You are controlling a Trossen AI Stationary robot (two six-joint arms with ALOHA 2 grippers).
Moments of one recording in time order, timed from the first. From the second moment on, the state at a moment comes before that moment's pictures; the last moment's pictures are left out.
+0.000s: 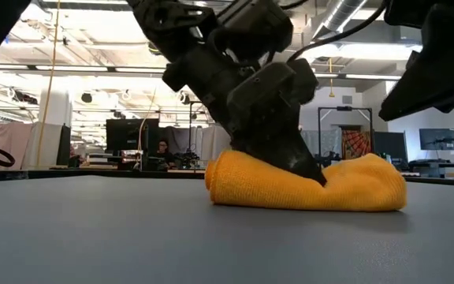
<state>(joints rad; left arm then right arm) -0.14 2.16 1.35 -0.01 0.16 -0.14 0.71 1.48 0.76 -0.15 0.63 0.97</state>
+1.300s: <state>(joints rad) -0.30 1.26 0.58 -0.08 -0.51 -1.24 0.72 1.48 0.76 -0.15 0.71 0.91</state>
